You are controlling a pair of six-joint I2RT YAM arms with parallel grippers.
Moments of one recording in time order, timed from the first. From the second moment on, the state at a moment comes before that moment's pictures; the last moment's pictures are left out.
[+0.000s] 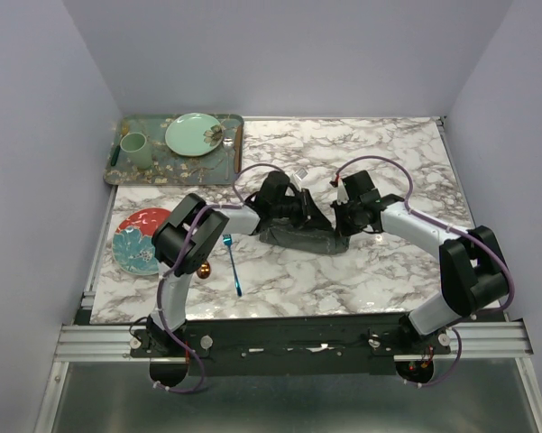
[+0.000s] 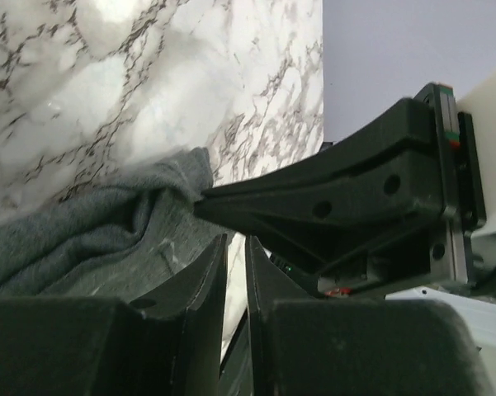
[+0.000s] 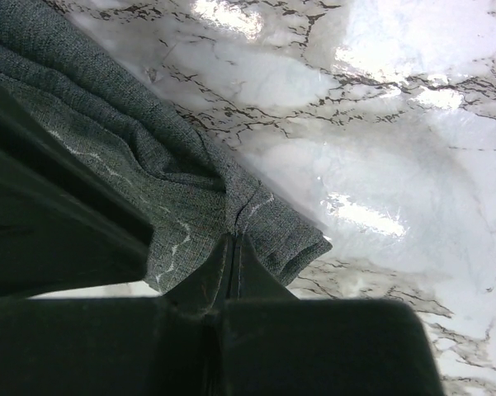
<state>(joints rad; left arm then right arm) -0.67 2.05 1.13 0.48 0.65 -1.08 0.44 1.55 0.93 -0.41 -0.09 0.11</state>
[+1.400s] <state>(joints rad) -0.53 1.96 1.18 0.30 0.76 -0.89 0.44 1.59 0.98 -0.61 -0.26 -0.07</state>
